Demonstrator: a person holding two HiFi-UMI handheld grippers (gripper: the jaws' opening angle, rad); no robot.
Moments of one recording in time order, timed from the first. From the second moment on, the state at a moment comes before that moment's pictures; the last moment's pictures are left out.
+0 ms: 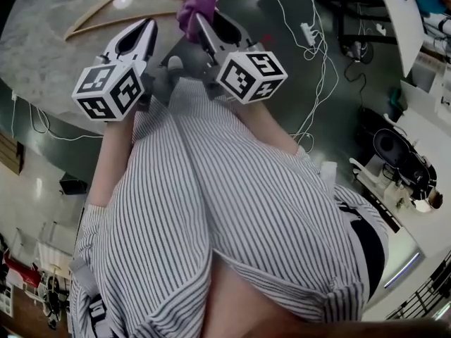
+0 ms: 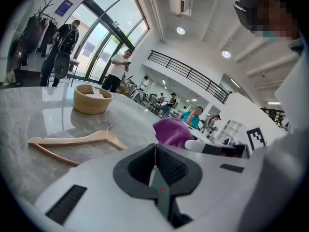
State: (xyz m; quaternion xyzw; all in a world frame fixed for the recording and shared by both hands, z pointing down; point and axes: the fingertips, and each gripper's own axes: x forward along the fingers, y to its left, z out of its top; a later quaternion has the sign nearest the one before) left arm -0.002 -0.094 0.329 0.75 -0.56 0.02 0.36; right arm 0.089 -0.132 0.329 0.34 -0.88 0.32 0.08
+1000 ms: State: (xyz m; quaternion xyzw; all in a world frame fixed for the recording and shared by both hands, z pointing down) left arm 0.005 -0.115 0.387 0.77 -0.48 0.05 0.41; right arm 0.128 -0.158 0.389 0.44 -0.82 0.35 0.12
